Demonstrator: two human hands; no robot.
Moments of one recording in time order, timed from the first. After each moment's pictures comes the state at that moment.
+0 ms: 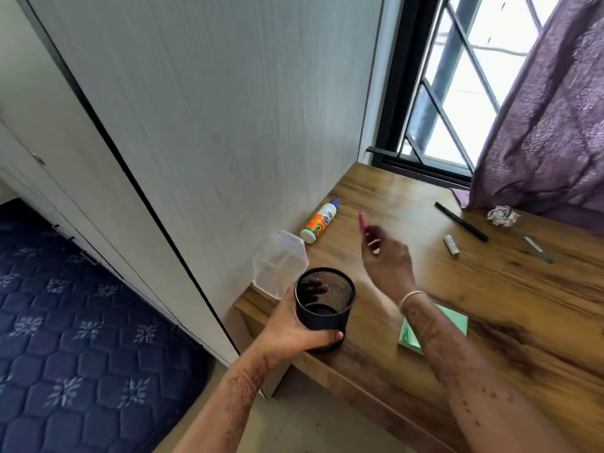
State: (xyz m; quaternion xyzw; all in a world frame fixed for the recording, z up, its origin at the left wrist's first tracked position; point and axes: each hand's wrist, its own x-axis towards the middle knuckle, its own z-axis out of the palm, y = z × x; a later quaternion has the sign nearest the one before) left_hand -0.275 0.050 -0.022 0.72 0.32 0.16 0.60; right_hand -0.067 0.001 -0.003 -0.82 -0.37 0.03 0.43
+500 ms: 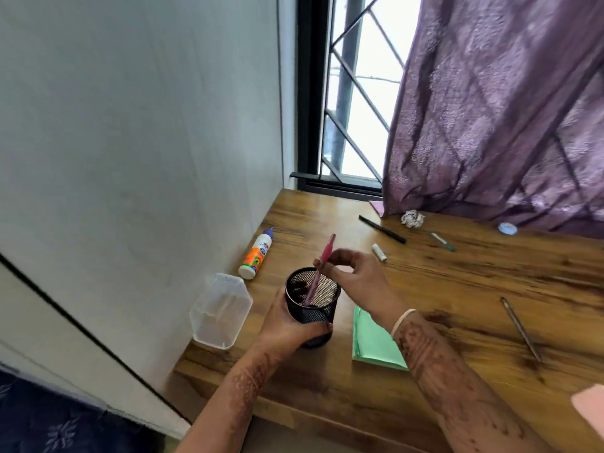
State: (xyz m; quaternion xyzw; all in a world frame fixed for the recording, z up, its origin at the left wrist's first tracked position) left_hand -0.187 0.050 -0.014 0.73 0.27 0.15 0.62; right_hand -0.065 -0.047 0.045 -0.74 -0.31 0.18 0.57
